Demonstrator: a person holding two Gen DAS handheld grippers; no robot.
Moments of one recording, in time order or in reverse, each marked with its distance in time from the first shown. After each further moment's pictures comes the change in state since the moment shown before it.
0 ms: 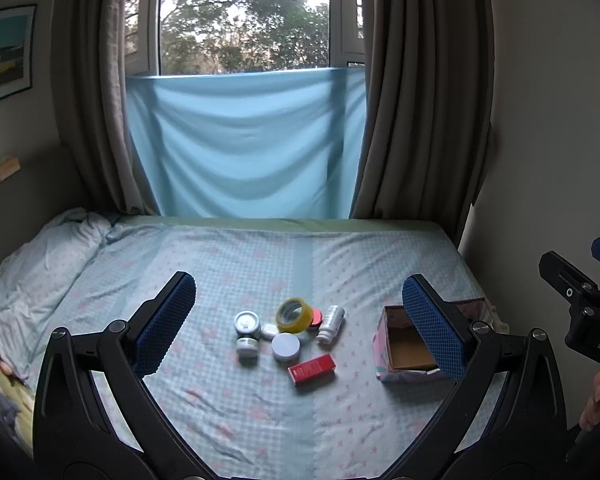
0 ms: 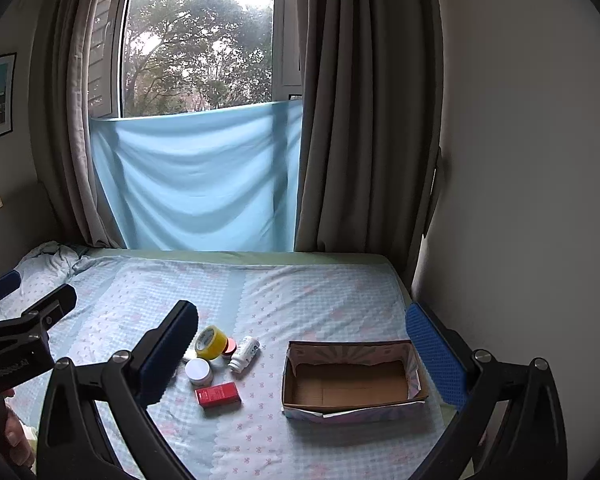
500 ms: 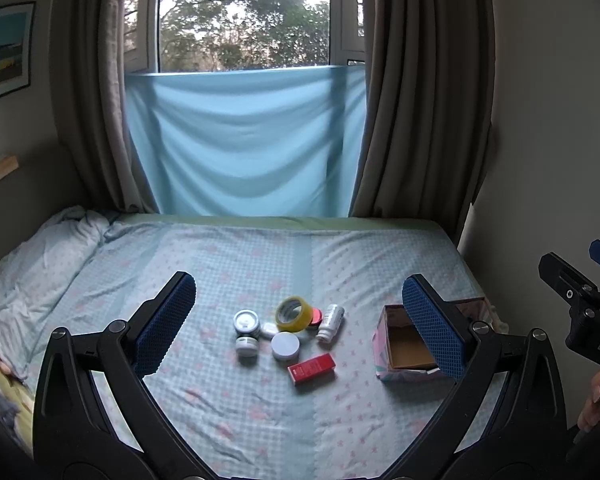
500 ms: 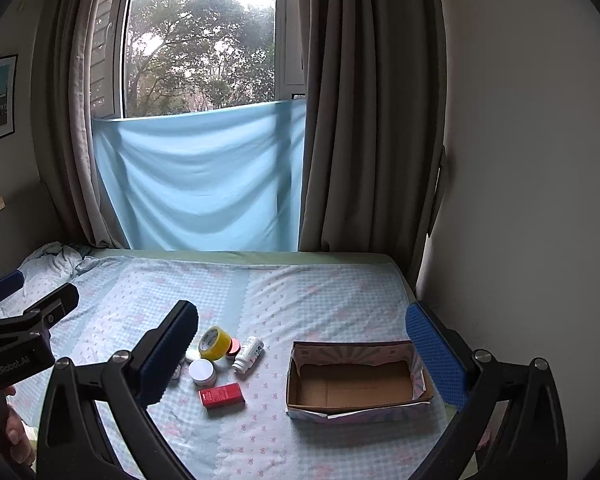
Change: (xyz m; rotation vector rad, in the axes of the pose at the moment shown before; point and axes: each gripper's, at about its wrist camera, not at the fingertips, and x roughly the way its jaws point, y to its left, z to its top) left arm 0.004 0.004 -0.001 -0.006 0.008 -0.005; right arm -0.002 0.005 0.000 0.005 0.000 0.013
